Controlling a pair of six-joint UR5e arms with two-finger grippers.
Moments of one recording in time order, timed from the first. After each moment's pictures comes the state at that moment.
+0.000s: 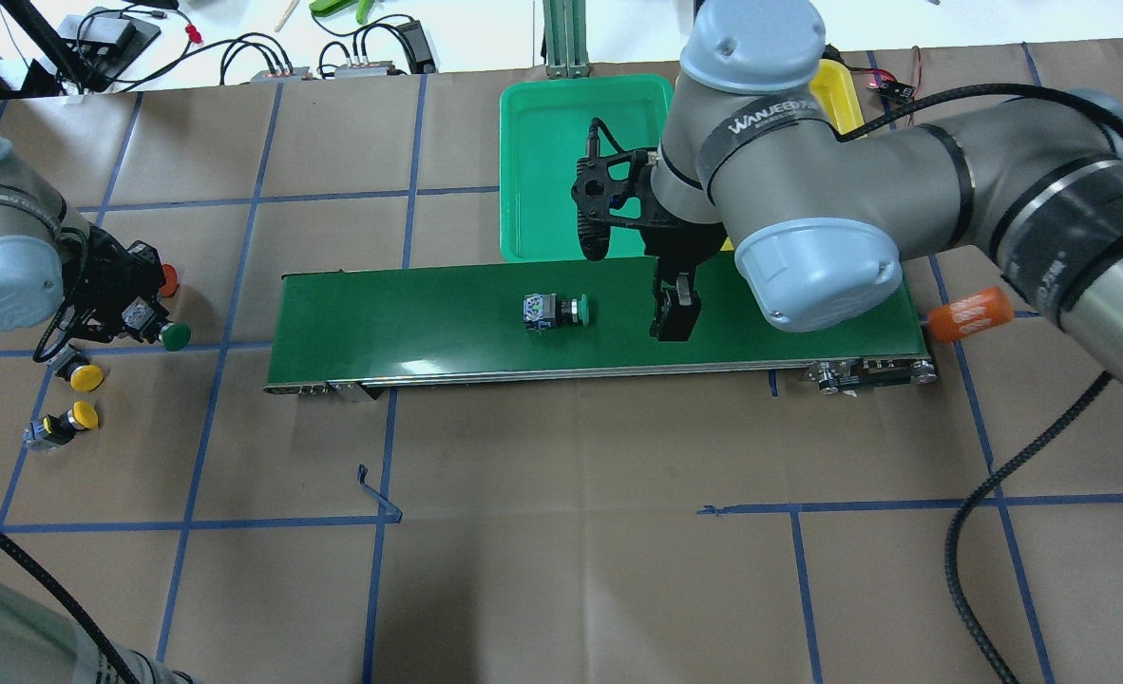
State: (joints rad) left arm -1.10 -1.93 -1.79 -1.02 1.64 2.47; right arm 1.84 -1.39 1.74 -1.98 -1.47 -1.31
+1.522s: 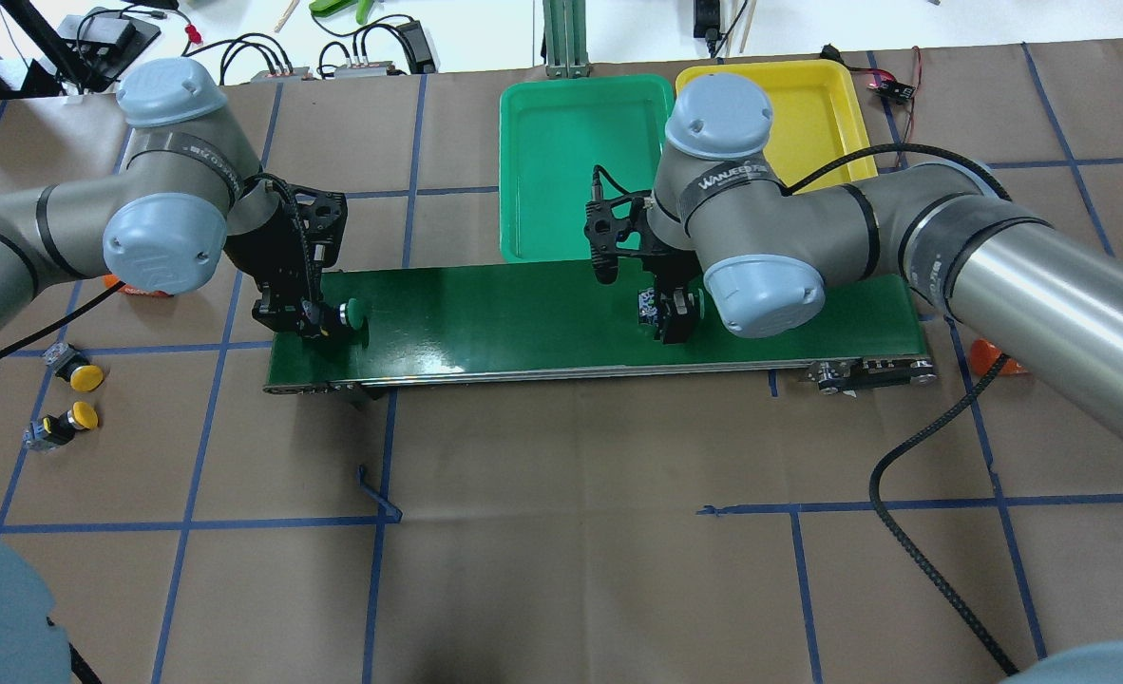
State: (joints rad) left arm -1.41 -1.89 -1.77 -1.18 1.59 1.70; right arm 1.72 -1.23 1.82 -2.18 -1.48 -1.47
